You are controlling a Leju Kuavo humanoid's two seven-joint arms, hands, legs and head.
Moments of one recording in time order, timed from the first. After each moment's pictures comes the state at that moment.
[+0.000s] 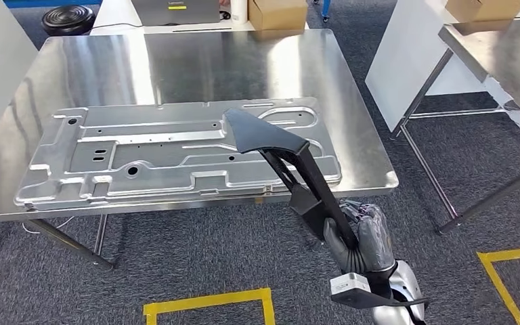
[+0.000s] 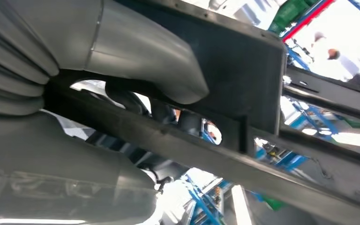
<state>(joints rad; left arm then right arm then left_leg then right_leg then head) -0.04 -0.12 0.38 -0.18 -1.19 0.03 -0.21 0.11 -0.17 0.24 -1.80 0.47 -0.36 -0.54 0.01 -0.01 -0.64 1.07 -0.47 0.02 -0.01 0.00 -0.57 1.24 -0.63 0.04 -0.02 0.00</state>
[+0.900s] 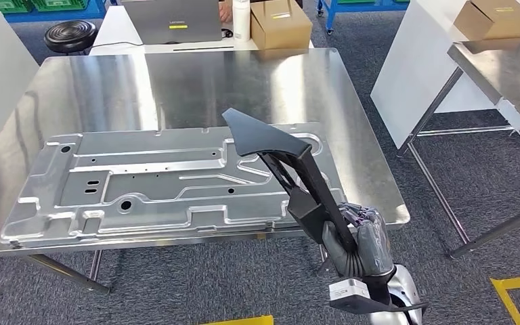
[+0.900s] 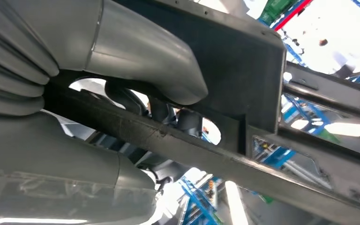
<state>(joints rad) -0.03 -0.11 0.38 -0.18 -1.19 0.04 -0.26 0.14 -0.17 0.24 -1.82 0.47 -0.40 -0.55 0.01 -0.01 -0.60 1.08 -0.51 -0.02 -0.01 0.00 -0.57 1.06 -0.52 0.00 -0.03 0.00</state>
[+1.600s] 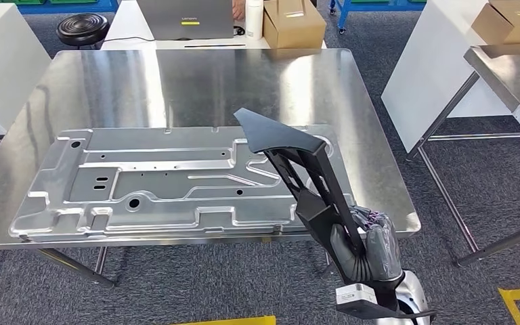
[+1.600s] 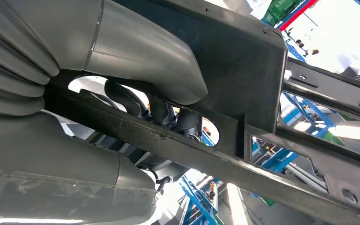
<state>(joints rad) -0.03 -0.11 0.38 -0.18 -1.19 0.04 -0.25 0.13 -0.17 0.24 -1.82 0.49 -0.39 -0.54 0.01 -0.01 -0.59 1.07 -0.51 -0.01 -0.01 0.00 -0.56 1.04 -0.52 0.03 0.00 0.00</state>
